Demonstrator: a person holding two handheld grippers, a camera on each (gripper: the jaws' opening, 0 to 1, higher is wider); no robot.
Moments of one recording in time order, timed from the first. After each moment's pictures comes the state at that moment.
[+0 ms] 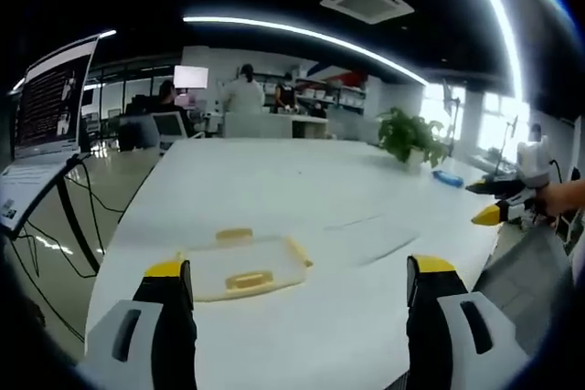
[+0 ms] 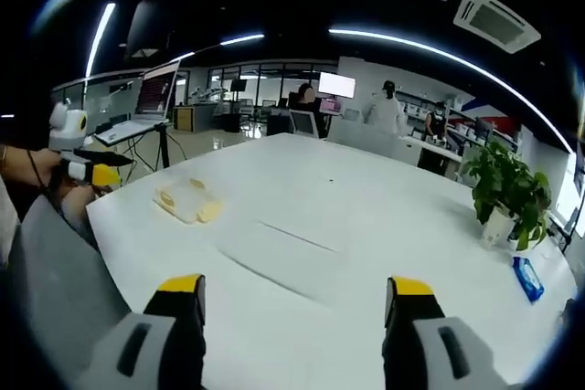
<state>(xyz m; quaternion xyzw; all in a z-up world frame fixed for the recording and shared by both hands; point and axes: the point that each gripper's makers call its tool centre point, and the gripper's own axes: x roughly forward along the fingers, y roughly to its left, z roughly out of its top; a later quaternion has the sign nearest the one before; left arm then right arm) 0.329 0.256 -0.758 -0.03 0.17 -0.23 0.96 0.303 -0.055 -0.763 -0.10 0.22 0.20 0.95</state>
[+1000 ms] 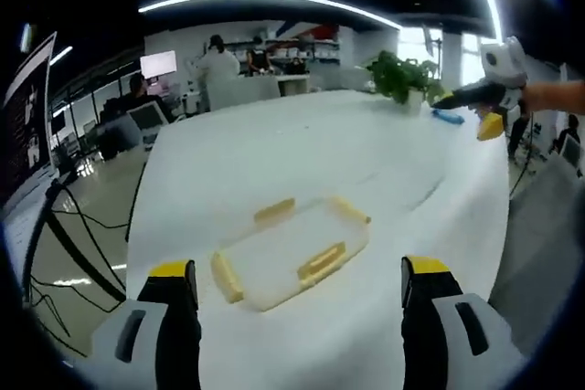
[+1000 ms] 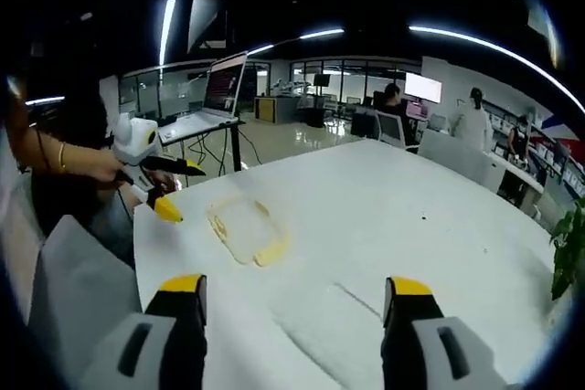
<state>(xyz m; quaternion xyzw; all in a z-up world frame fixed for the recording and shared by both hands) 0.385 0.311 -0.804 0.09 0.25 -0.28 0.92 0.379 0.061 -0.747 -0.13 0.23 0.41 0.87</state>
